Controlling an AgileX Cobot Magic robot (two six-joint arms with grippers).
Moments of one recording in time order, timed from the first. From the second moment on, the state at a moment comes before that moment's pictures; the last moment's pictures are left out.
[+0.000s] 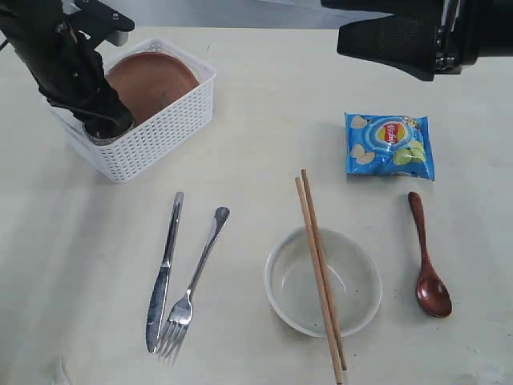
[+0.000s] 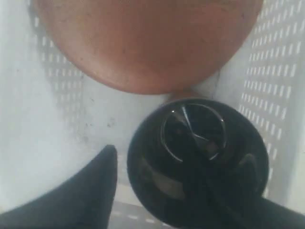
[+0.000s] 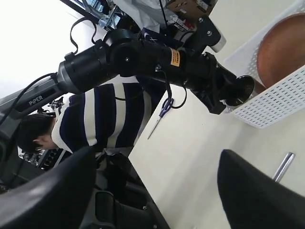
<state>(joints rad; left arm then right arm) -0.30 1.82 -1.22 0.08 0.80 0.26 0.05 1.25 -0.83 1.44 1.20 -0.86</state>
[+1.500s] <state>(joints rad) -0.49 1.71 -1.54 -0.09 1.04 0.34 0.05 1.25 -0.83 1.41 1.19 -0.87</state>
